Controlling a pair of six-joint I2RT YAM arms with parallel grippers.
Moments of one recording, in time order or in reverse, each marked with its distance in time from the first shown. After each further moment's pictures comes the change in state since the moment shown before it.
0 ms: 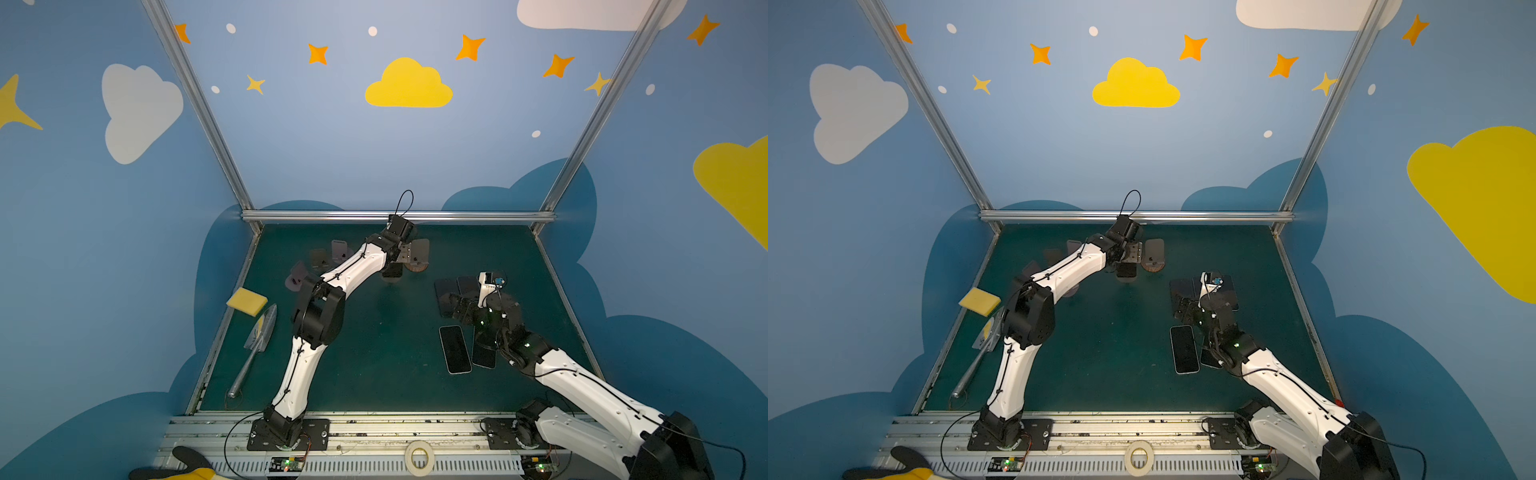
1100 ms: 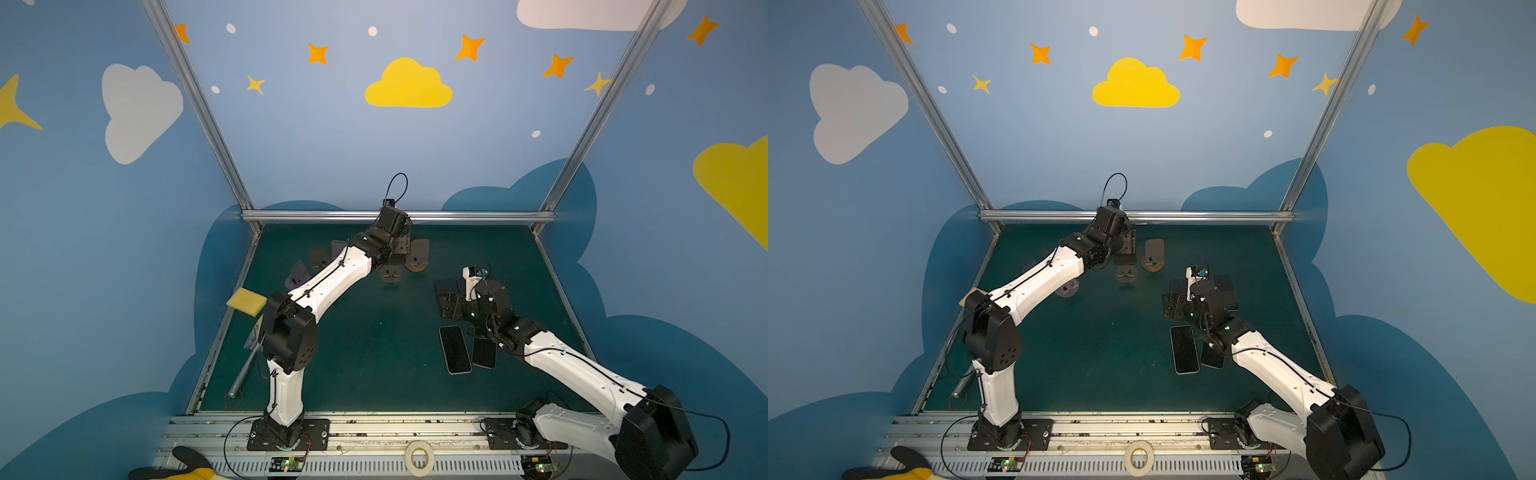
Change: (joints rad) left arm -0.039 -0.356 -0.231 0.114 0.030 0.009; right arm -0.001 0.149 0.126 -0.080 -0.175 0.008
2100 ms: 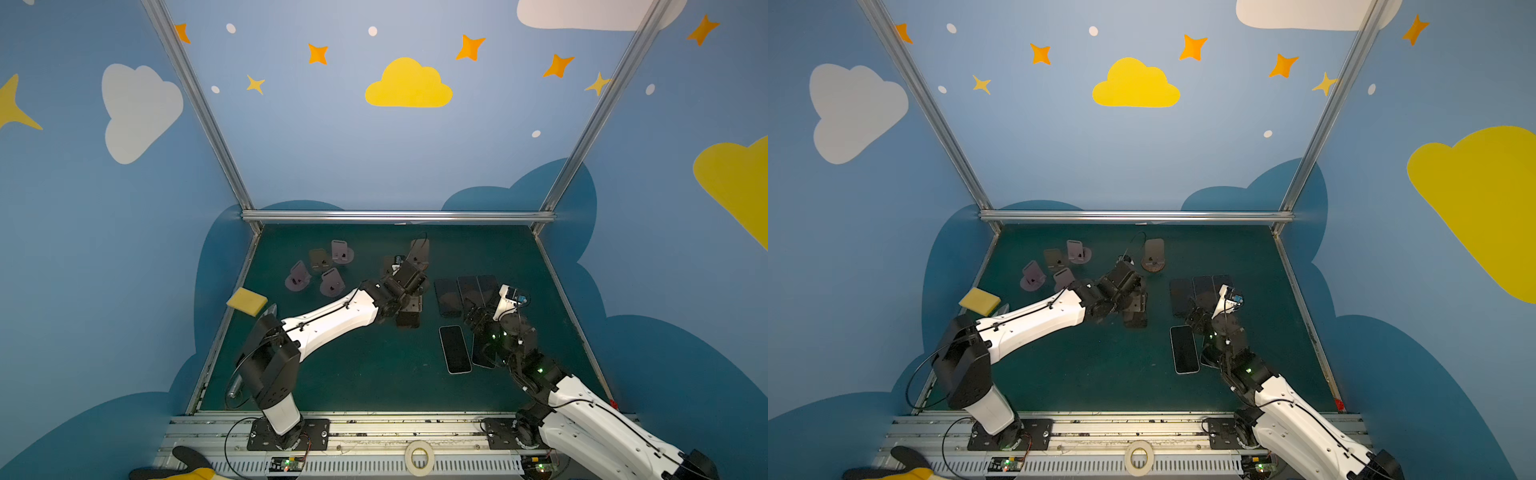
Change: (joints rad) left arm -0.258 -0.188 -0.430 -0.070 0.040 -0.325; right arm 0.040 -0.385 -0.296 0.141 0.347 0.108
